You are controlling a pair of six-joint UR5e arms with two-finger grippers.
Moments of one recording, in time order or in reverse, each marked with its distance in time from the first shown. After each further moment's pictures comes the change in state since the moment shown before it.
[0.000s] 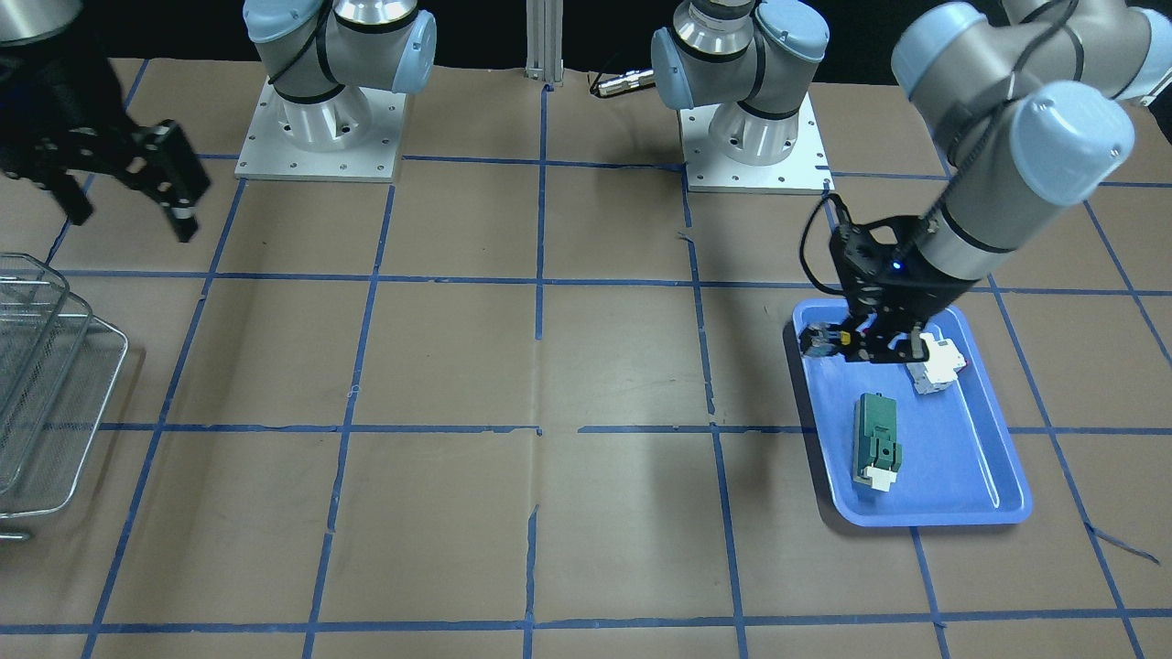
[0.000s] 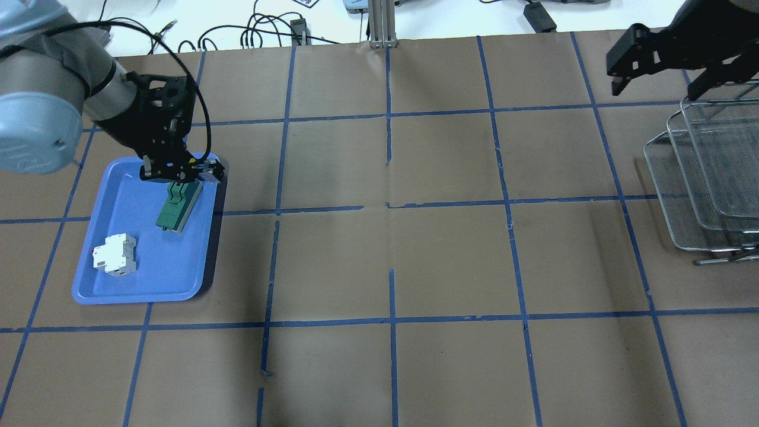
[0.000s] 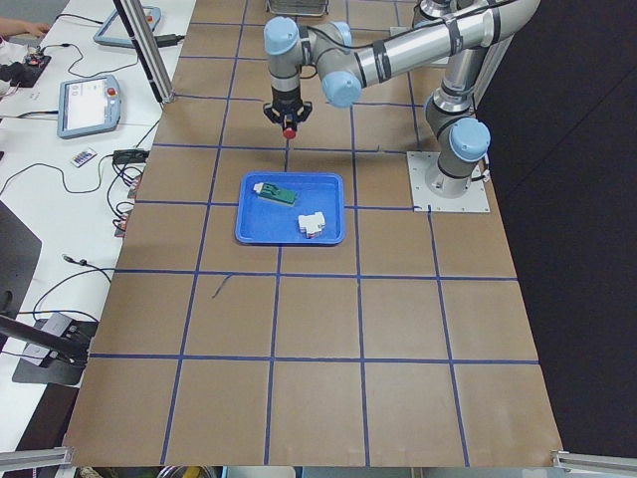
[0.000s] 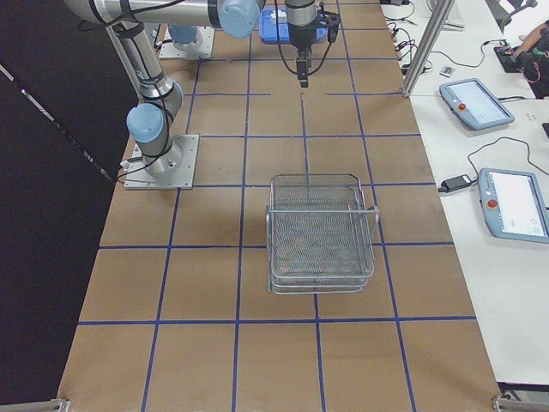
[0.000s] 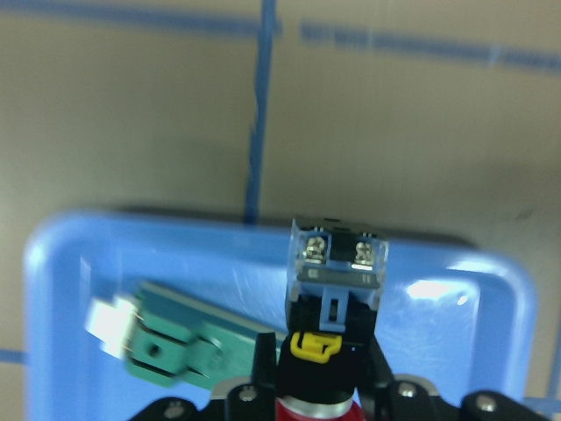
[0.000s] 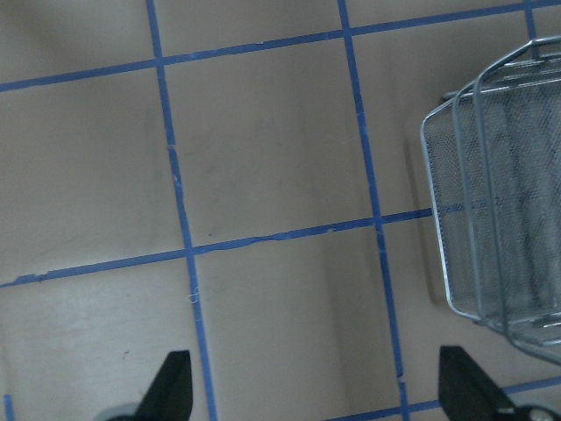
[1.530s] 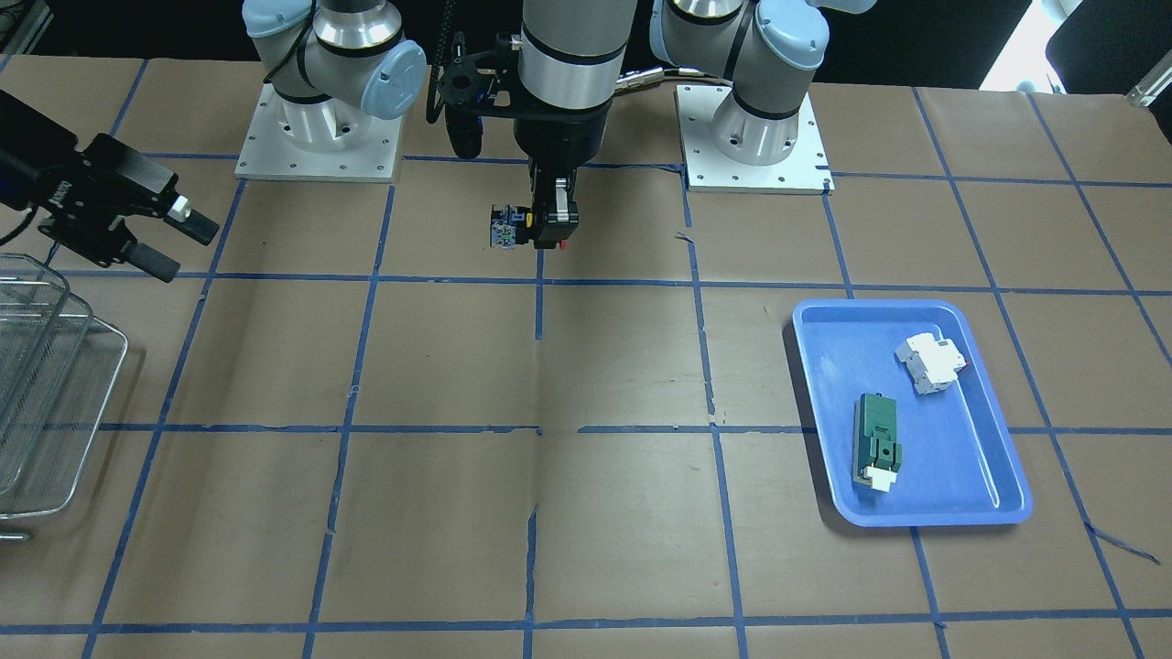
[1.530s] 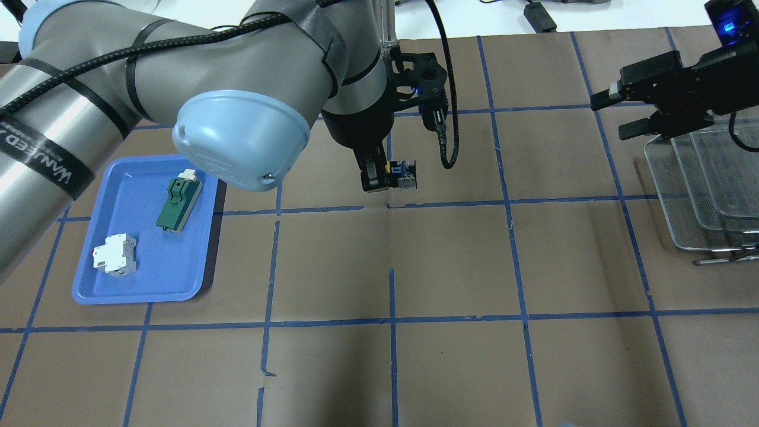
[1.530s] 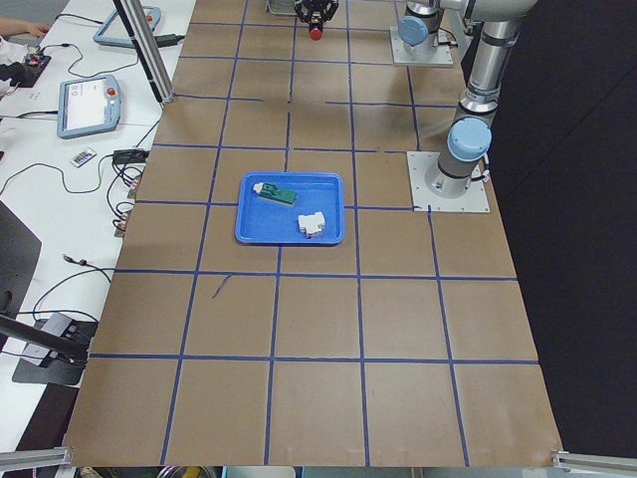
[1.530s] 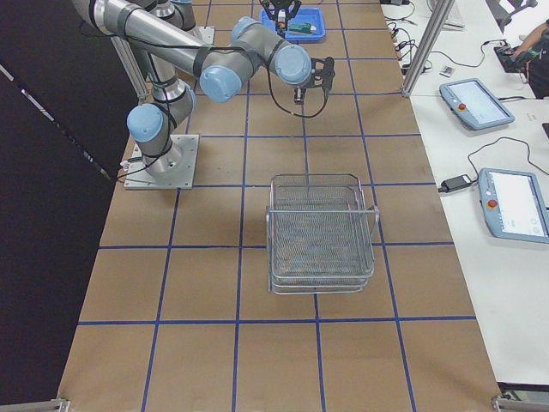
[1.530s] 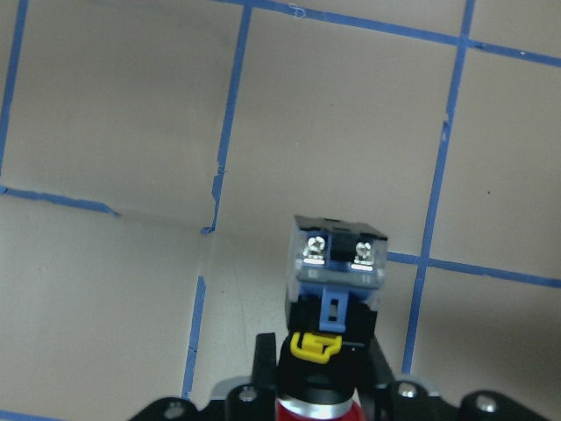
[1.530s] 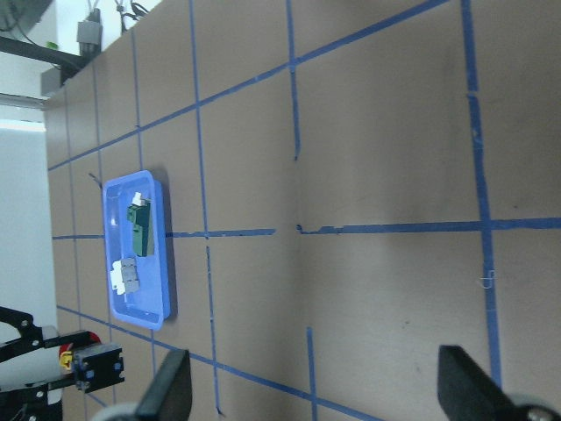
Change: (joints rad) left arm -0.528 -0.058 0.194 -0.065 0.001 -0.565; right arm -0.246 0.022 0.193 0.252 0.806 -0.405
